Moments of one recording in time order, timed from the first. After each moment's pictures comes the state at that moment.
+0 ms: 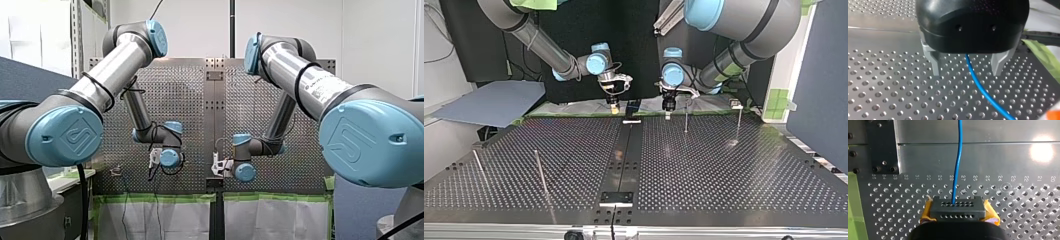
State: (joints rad) left arm -0.32 -2.37 -1.77 -2.32 -1.85 -1.45; right arm 2.20 -0.55 1.46 -0.82 1.63 1.60
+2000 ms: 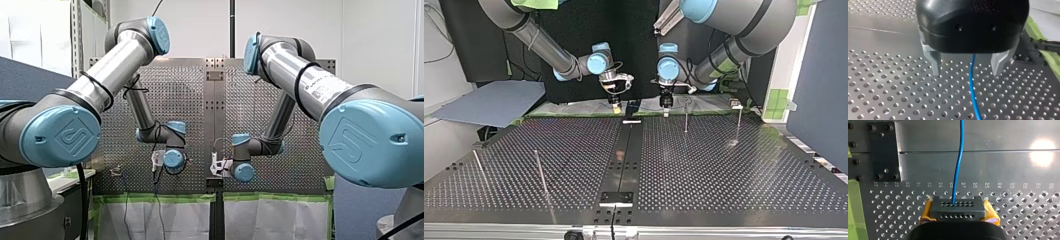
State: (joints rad) left arm -0.37 -2.36 -1.79 -2.29 -1.92 -1.59; right arm 2.21 -0.55 1.46 -0.82 1.61 1.61
